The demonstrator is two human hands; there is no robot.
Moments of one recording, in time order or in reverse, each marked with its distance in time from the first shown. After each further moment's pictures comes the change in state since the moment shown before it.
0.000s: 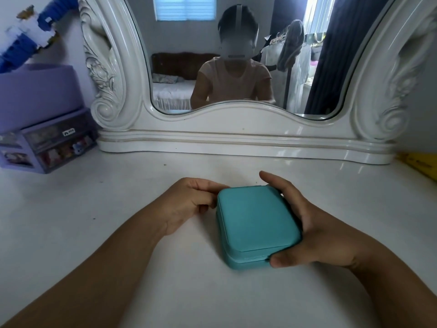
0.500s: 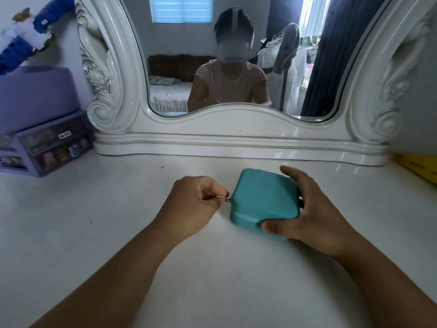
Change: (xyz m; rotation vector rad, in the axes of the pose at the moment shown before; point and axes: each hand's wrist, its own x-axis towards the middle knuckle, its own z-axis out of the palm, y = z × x) left_hand -0.013 0.007 0.017 0.483 0.268 0.294; right_hand 0.010 0.010 -0.004 -0.248 0.484 0.021
